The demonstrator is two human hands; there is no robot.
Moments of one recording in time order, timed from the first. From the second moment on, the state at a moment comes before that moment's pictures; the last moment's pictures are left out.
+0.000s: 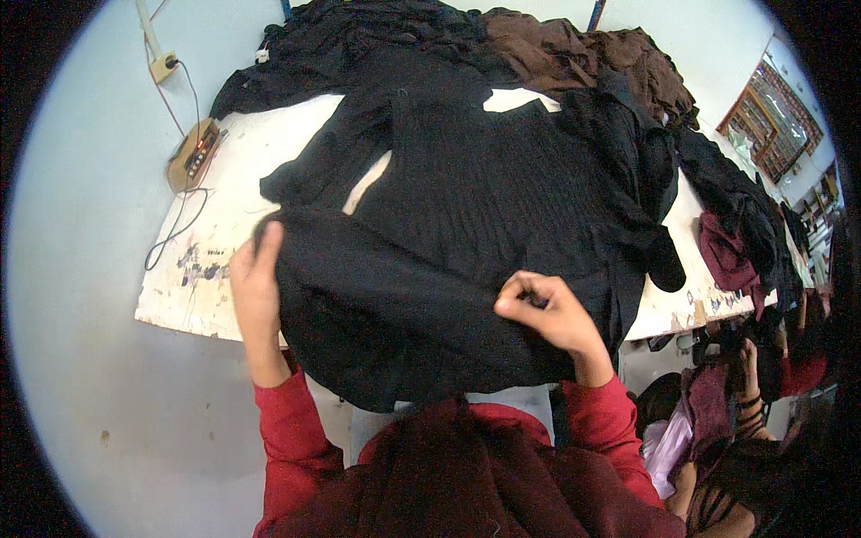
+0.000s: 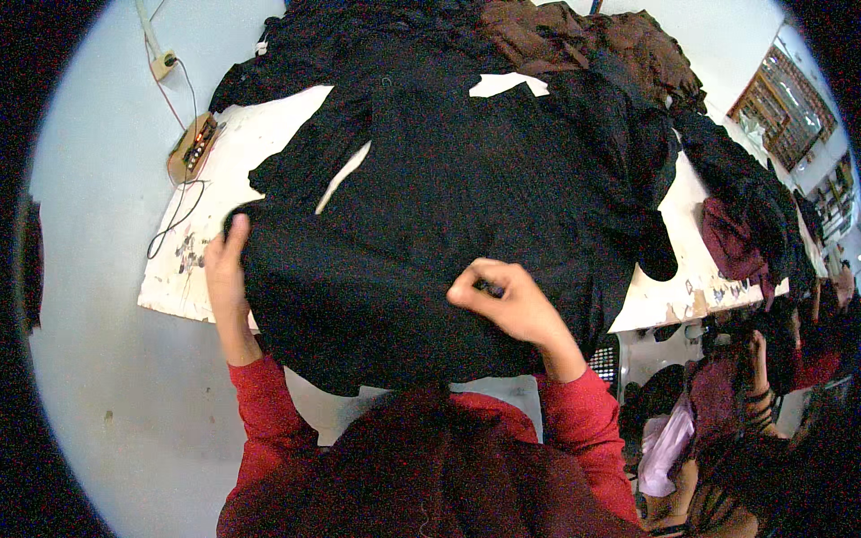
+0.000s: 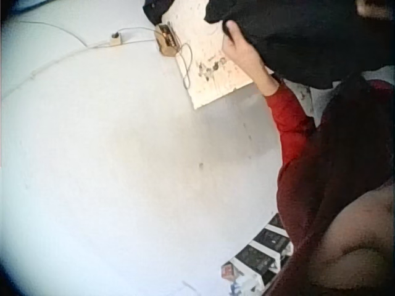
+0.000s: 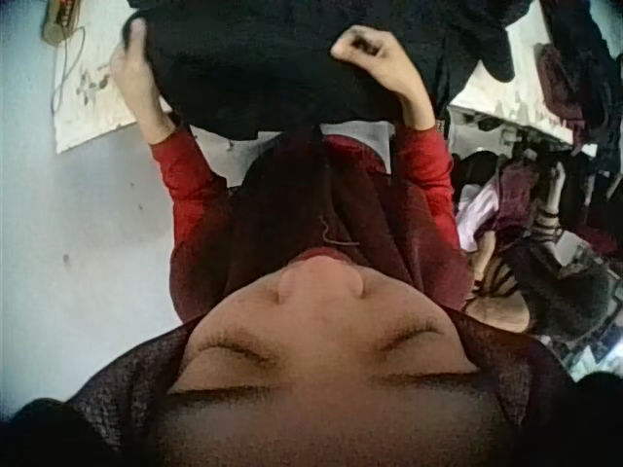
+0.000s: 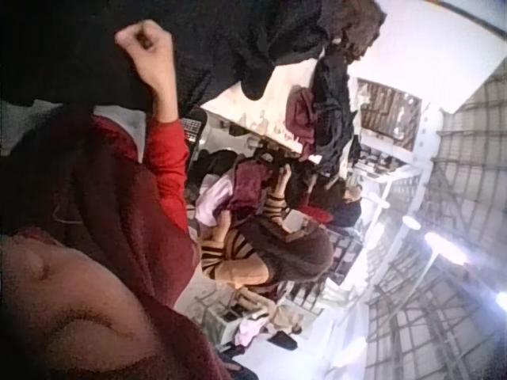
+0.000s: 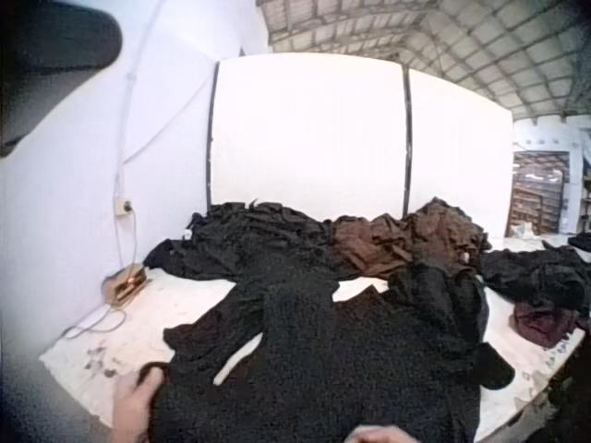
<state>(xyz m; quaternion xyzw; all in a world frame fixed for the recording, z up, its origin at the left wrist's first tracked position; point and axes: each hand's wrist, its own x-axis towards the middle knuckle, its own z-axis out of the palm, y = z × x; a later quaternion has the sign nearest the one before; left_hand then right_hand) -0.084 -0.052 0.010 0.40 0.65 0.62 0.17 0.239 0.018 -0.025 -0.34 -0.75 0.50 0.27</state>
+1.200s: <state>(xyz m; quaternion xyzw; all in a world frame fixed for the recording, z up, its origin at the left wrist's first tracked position) 0.054 0.042 0.019 0.76 0.42 0.46 0.18 0.237 0.043 0.054 -0.26 -0.80 0.37 0.40</state>
